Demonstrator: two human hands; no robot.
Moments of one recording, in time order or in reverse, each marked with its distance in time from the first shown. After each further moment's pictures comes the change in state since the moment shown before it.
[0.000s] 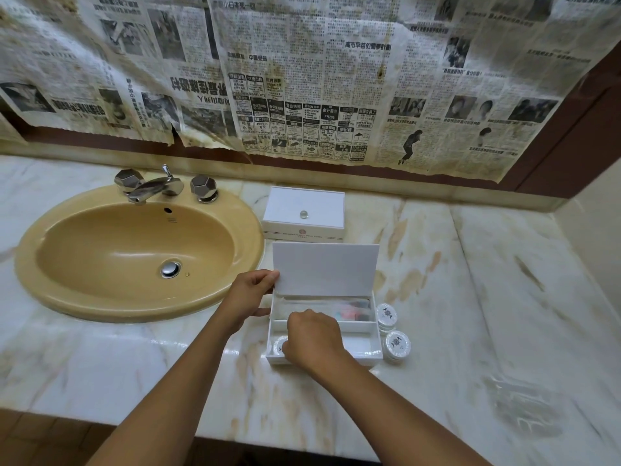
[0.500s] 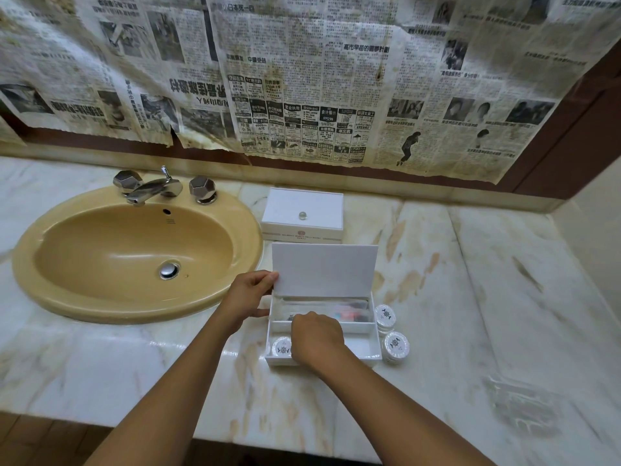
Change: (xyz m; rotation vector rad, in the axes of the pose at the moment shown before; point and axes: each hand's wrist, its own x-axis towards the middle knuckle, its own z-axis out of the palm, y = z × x) left_hand 0.002 -0.001 0.000 0.009 0.004 0.000; right_hand 0.007 0.006 -0.003 -0.067 -0.165 0.047
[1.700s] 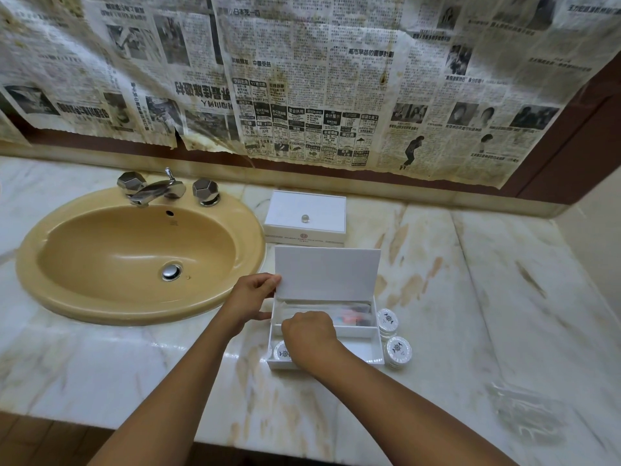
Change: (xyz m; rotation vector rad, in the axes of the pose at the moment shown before) left_hand 0.000 0.001 -0.002 -0.012 -0.021 -0.006; right_hand 0.005 -0.008 -0.007 -0.299 0.056 -0.198
